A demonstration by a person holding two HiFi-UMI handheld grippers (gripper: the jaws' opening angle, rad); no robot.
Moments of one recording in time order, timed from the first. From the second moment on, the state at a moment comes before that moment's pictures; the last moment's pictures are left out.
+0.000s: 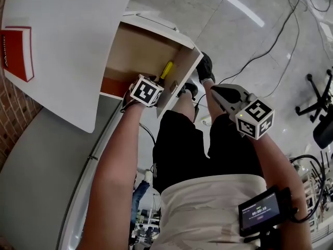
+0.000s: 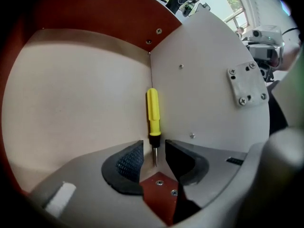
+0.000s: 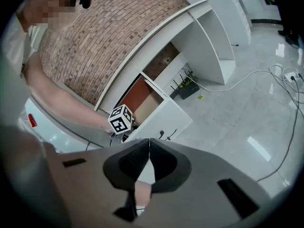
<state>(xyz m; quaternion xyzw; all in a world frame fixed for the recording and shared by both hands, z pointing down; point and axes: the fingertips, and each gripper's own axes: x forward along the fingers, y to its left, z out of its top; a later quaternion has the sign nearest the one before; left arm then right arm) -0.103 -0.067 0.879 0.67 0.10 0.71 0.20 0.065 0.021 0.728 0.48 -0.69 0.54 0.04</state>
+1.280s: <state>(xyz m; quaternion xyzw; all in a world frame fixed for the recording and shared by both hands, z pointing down) -0.082 -0.069 0.866 0.69 0.08 0.68 0.26 0.070 0.019 0.725 0.50 -0.68 0.54 0.04</state>
